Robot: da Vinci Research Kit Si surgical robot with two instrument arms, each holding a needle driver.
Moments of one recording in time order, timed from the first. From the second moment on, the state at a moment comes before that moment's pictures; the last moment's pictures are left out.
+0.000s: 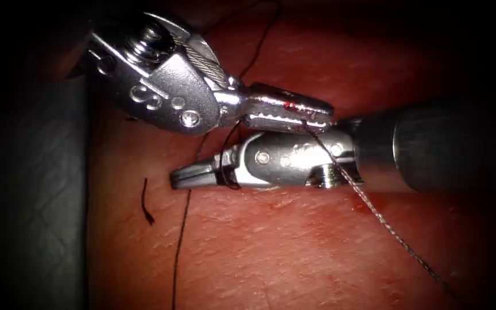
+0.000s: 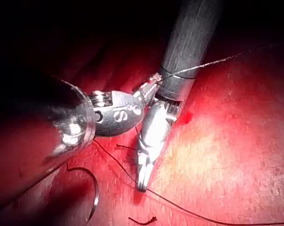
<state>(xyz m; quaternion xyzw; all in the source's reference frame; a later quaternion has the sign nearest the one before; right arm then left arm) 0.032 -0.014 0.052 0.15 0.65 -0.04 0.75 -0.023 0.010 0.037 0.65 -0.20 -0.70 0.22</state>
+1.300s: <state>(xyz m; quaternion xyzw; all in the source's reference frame) 0.030 -0.013 0.051 0.21 0.72 -0.02 0.66 -0.018 0.015 0.049 0.66 -0.18 -0.70 0.21</state>
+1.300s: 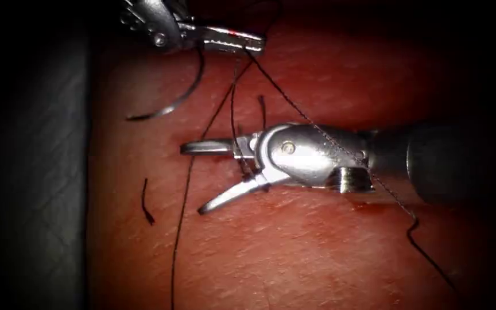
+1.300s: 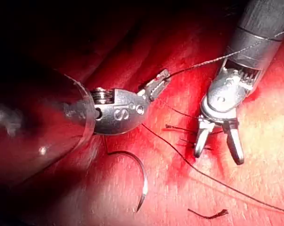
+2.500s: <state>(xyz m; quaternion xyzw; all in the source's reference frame) 0.026 -0.009 0.051 0.23 0.77 0.07 0.59 -0.014 0.009 0.052 0.67 -0.15 -0.70 0.18</state>
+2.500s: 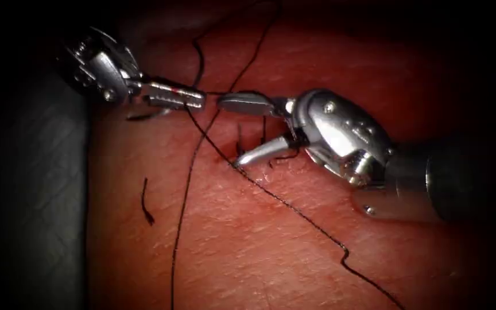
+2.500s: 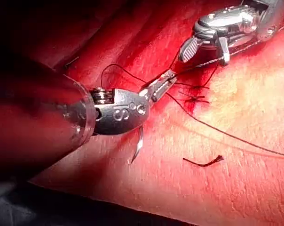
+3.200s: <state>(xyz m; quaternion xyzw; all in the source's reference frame) 0.026 -0.009 0.051 0.21 0.70 0.25 0.64 -0.020 0.004 0.054 0.66 -0.15 -0.72 0.16</state>
